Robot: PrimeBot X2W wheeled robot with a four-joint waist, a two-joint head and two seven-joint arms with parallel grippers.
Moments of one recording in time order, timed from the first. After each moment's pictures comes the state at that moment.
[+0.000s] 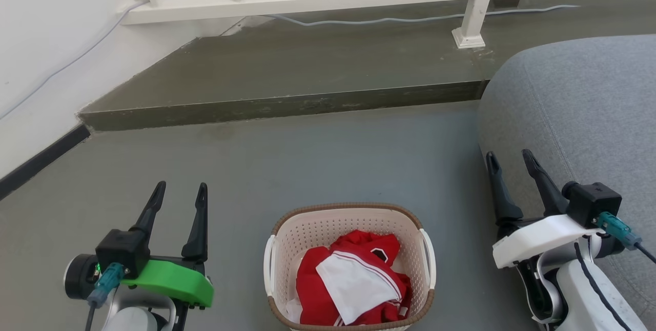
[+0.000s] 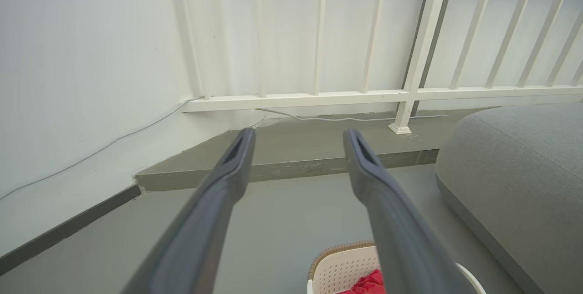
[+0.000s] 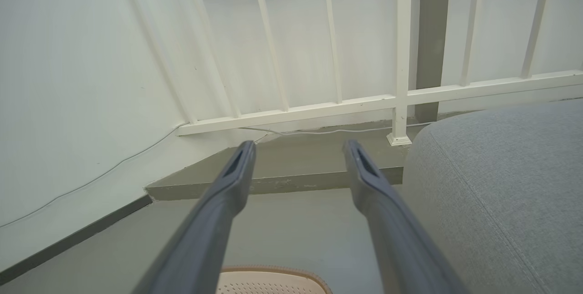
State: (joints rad) left arm -0.06 0.07 -0.16 0.17 -0.26 -0.09 -0.24; right arm -0.08 -0.14 0.22 0.22 0.36 0.00 -0.24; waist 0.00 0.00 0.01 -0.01
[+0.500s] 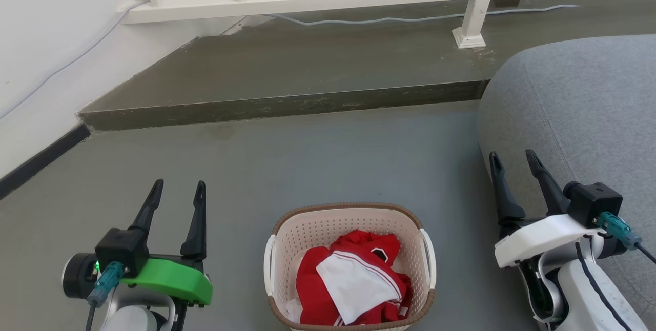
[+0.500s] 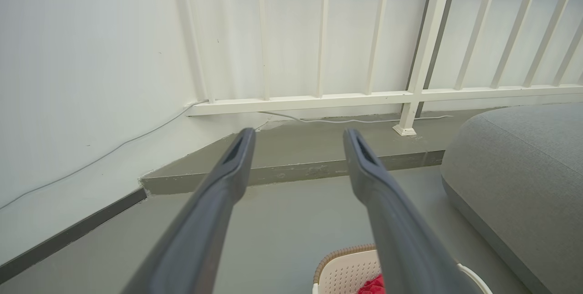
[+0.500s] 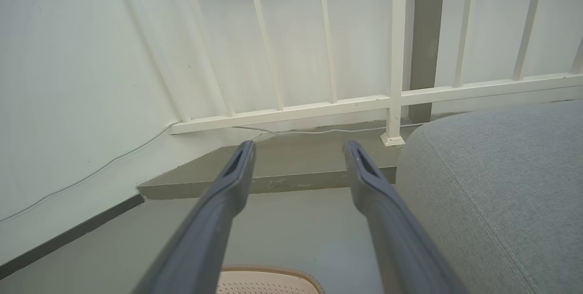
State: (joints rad) left arm -0.07 0.06 -0.15 0.17 -0.23 -0.09 -0.25; right arm -0.08 -0.14 0.21 0.23 0.33 0.00 -0.25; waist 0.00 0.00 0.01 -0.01
